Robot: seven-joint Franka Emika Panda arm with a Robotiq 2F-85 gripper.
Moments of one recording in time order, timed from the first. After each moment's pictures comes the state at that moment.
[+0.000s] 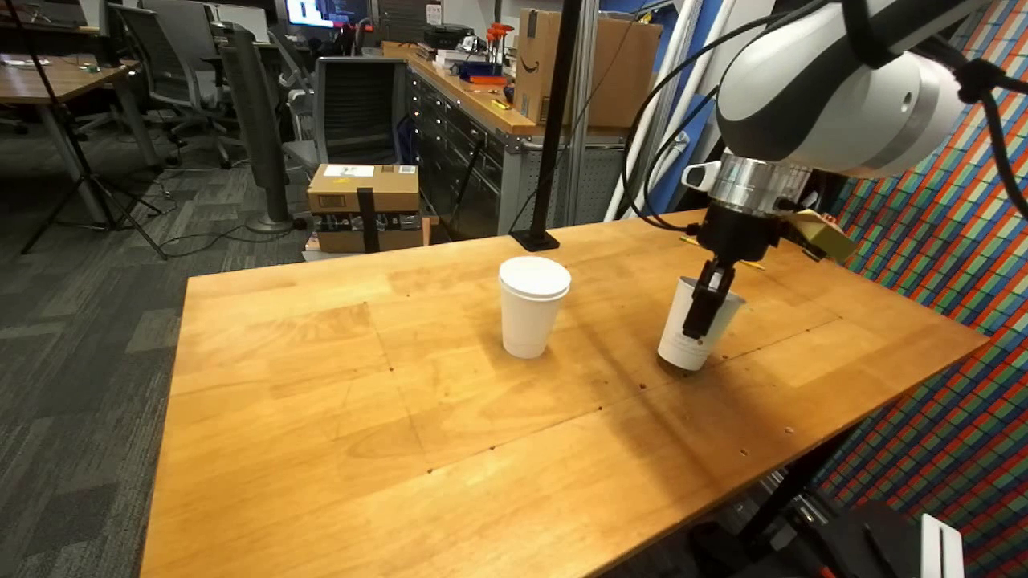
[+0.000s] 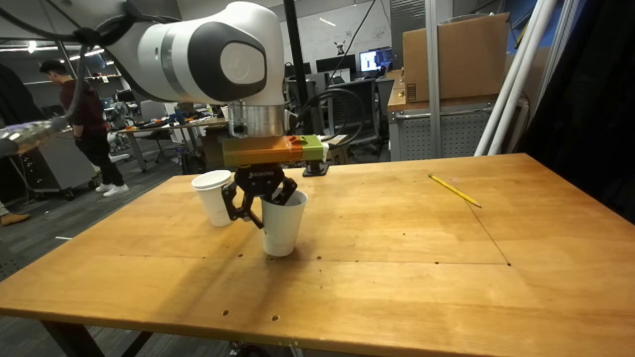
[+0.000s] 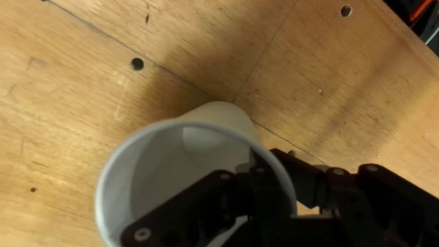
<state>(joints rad) 0.02 -0.15 -0.12 -2.54 0.12 2.27 -0.88</state>
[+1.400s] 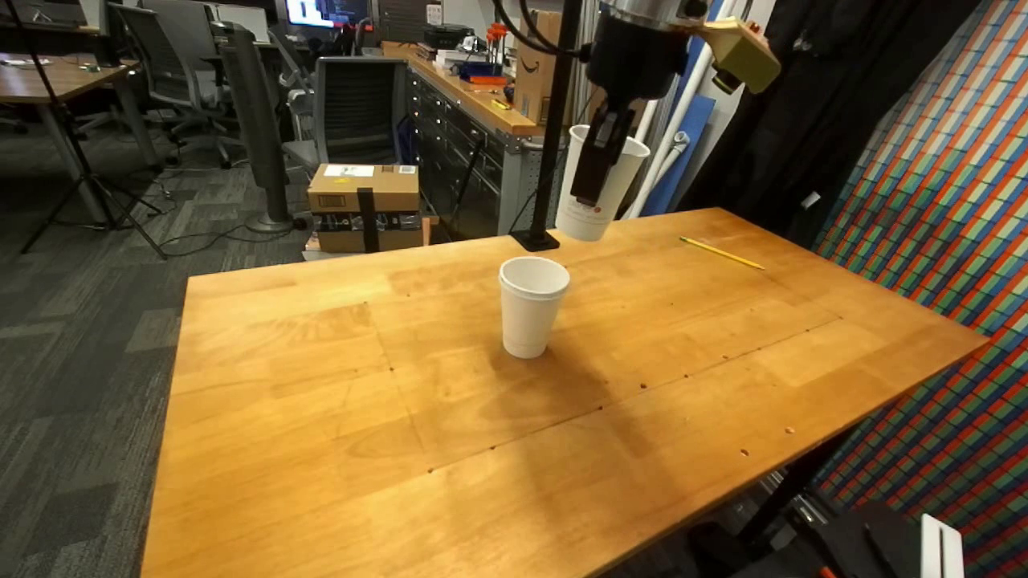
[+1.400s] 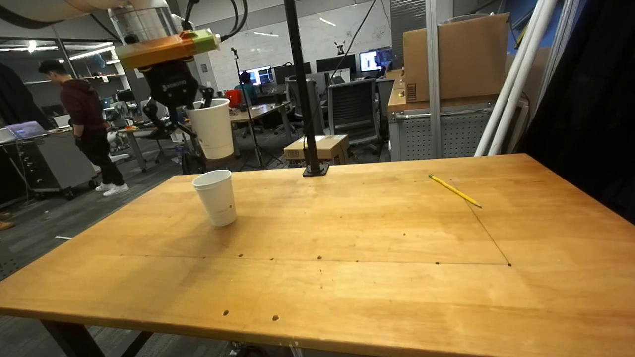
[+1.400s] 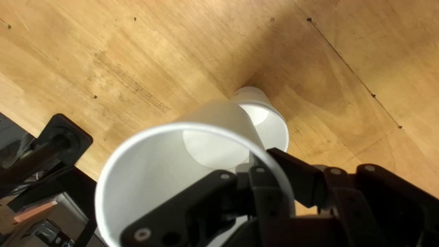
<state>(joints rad) 0.19 -0.30 0.10 -2.32 -0.03 2.18 -0.58</state>
